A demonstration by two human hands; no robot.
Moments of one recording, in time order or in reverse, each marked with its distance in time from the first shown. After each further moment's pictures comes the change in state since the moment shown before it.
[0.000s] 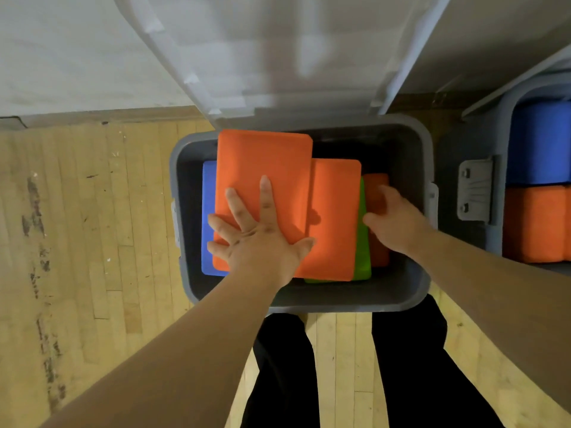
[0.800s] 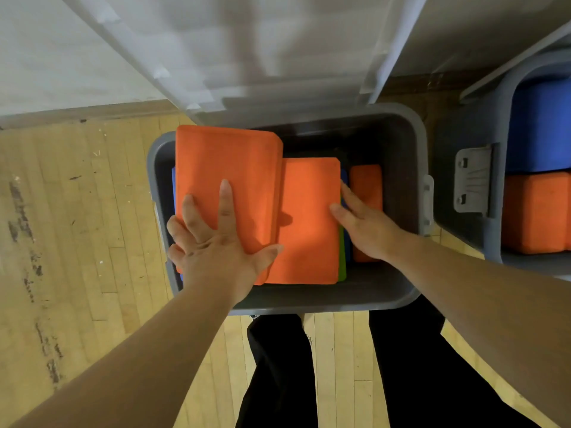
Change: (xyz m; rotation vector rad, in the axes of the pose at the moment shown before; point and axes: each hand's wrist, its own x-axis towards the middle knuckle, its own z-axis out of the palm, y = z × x) left_hand 0.009 -0.033 0.001 0.053 0.149 0.022; right_hand 0.003 -0.009 0.019 0.151 -0.265 -0.121
